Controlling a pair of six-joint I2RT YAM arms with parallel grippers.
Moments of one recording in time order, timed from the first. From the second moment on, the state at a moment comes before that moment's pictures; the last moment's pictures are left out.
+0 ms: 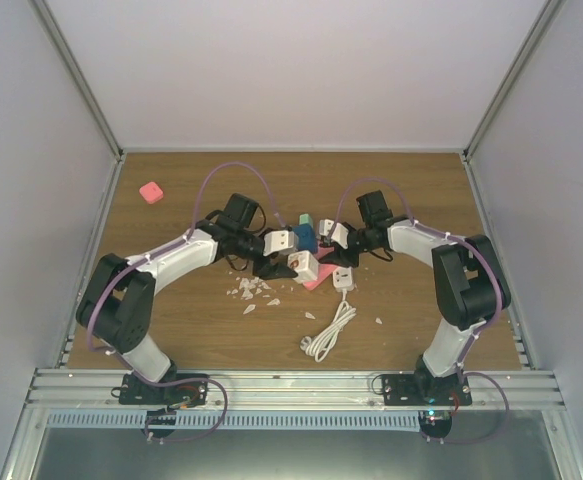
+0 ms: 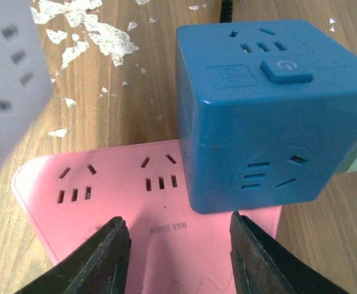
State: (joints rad) left arm -0.50 1.63 1.05 -0.36 0.82 0.79; right arm 0.32 1.78 1.04 -0.36 -0.70 -0.99
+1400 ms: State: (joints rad) left arm -0.03 1.72 1.49 -0.63 0.14 1.53; right arm 0.29 1.71 1.13 -0.57 -0.68 -0.92
